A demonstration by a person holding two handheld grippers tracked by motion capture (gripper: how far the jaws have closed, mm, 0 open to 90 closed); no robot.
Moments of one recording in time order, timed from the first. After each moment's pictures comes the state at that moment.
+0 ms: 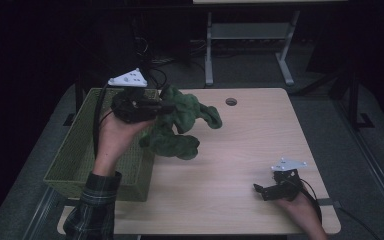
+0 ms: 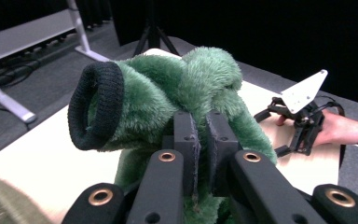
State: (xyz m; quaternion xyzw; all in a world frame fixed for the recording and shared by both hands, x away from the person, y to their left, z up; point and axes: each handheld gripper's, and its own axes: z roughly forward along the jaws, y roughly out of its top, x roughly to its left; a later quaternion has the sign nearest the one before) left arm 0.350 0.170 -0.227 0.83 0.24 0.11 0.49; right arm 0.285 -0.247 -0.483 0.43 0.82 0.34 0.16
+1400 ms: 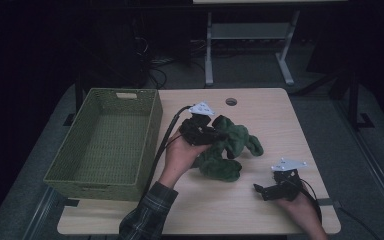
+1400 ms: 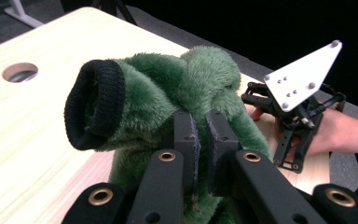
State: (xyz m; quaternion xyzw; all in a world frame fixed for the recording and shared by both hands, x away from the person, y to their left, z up) left arm 0.367 0.042 -0.333 0.85 0.24 0.03 0.47; right arm 0.285 -0.247 -0.483 0.43 0.82 0.34 0.16
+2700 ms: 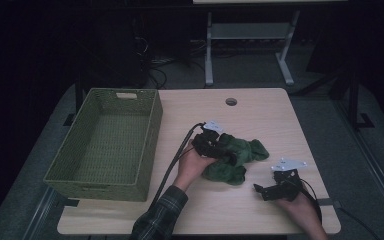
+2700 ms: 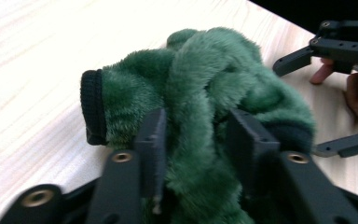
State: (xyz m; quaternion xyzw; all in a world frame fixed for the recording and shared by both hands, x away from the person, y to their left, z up) left arm 0.393 0.024 -0.421 0.86 0.26 0.01 0.43; right arm 0.285 -0.247 -0.483 0.43 0.82 0.34 0.16
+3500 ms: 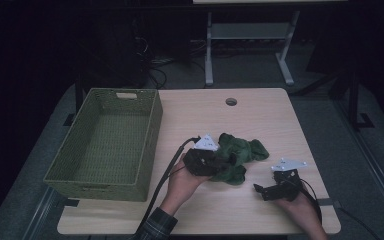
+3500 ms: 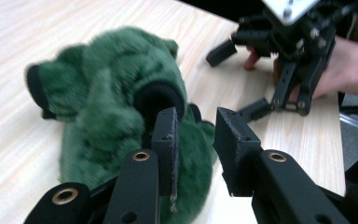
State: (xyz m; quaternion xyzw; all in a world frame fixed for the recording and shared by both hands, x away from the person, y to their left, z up) left arm 0.321 0.041 -0.405 0.87 0.21 0.02 0.45; right arm 0.285 -0.247 -0.483 0.43 0.82 0.34 0.16
